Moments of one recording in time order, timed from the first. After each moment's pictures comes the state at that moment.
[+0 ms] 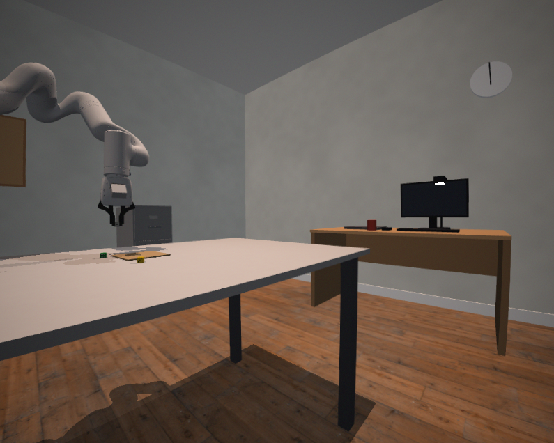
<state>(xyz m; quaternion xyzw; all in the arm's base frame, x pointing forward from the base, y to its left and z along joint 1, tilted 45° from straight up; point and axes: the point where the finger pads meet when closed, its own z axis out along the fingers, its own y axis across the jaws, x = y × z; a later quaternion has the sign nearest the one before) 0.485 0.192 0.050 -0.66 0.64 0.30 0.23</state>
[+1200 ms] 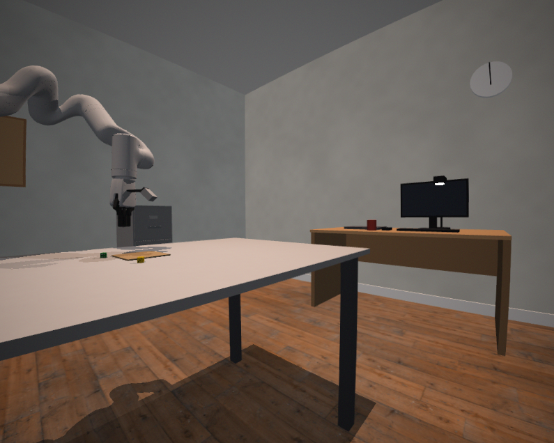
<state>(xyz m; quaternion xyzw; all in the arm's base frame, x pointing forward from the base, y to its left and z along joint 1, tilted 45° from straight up) 0.511 0.208 0.058 -0.88 0.29 0.17 0.34</state>
